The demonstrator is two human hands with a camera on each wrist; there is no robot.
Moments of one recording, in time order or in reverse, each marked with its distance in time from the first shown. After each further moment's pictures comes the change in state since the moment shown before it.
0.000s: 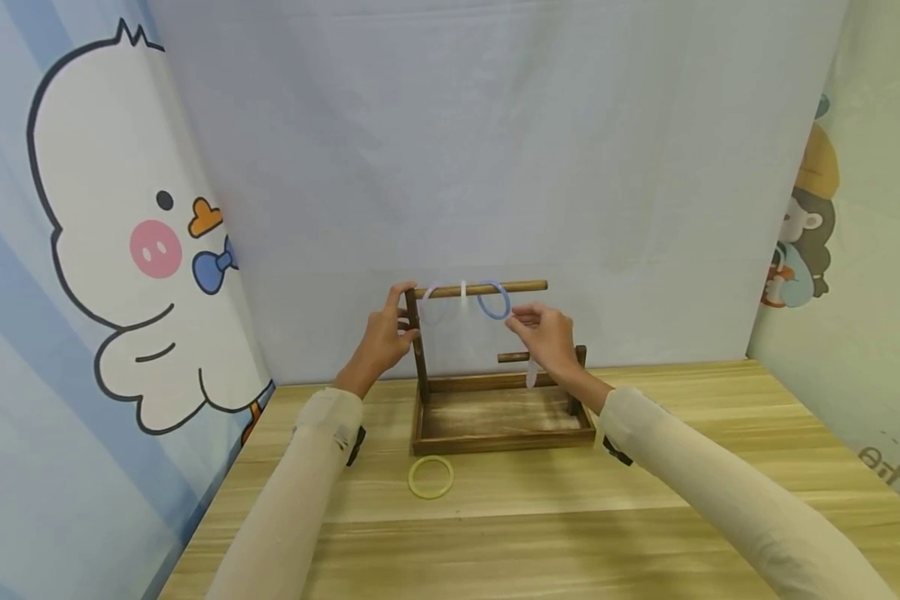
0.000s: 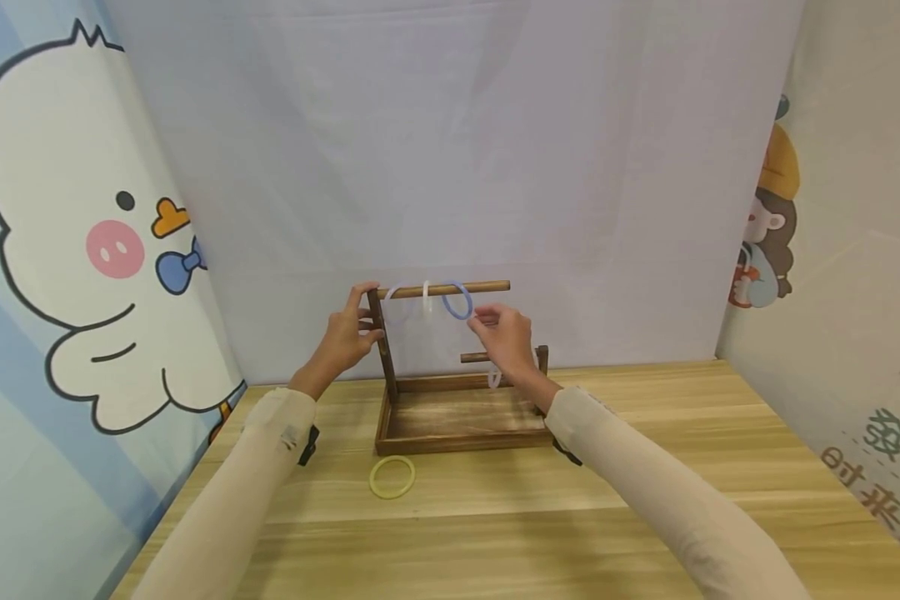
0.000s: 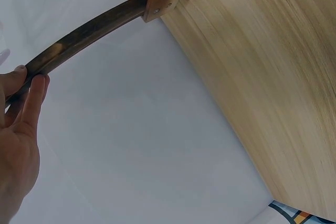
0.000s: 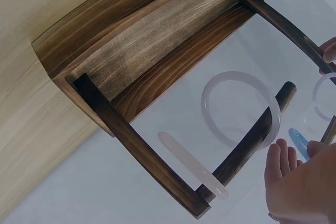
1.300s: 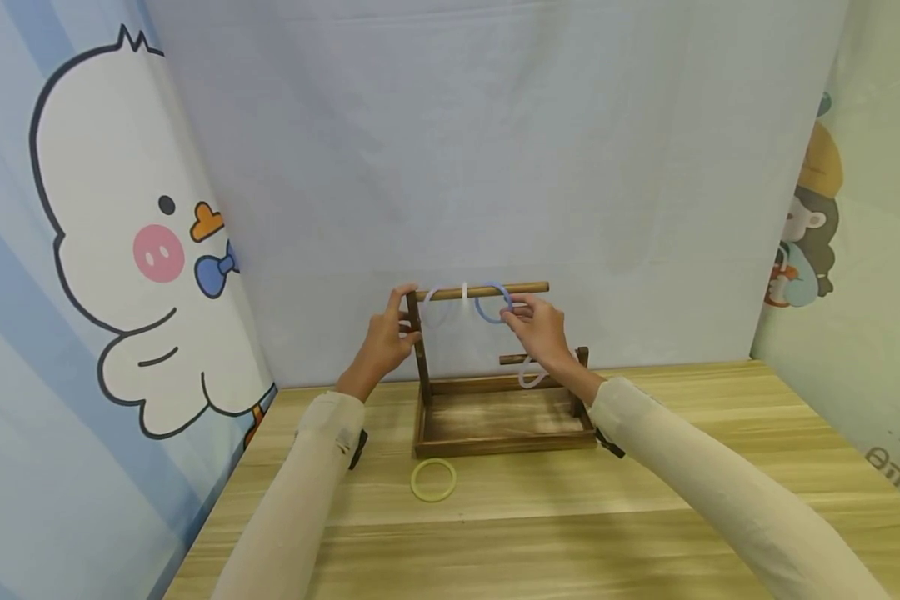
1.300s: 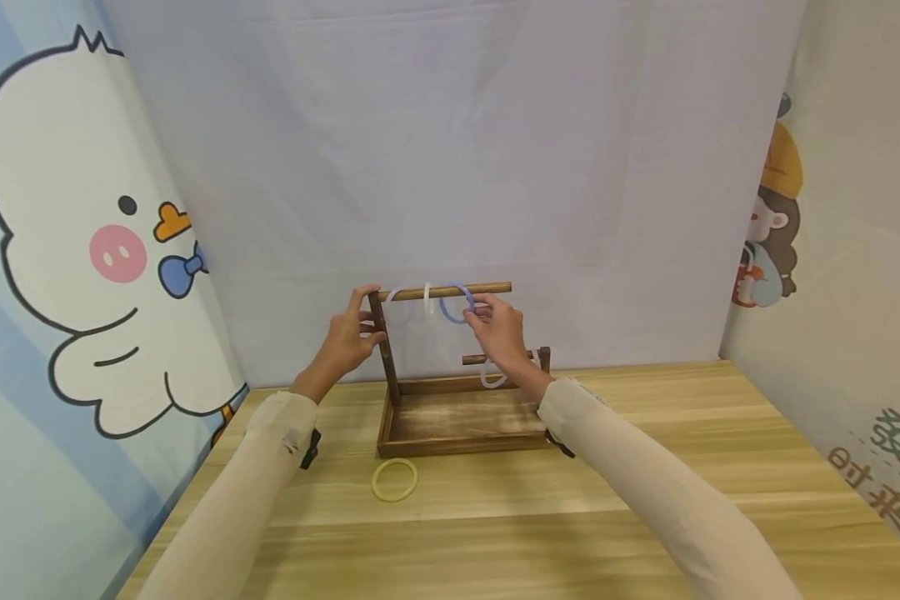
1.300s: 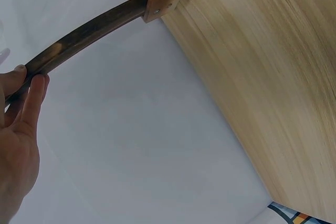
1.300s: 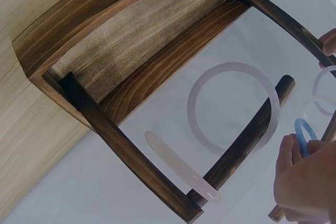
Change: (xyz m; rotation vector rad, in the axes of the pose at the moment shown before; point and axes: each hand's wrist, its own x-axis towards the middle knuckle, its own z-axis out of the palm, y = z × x) left_hand 0.001 -0.003 0.002 0.010 0.005 0.006; right_hand 0.014 -0.005 0.008 0.112 -0.049 0.022
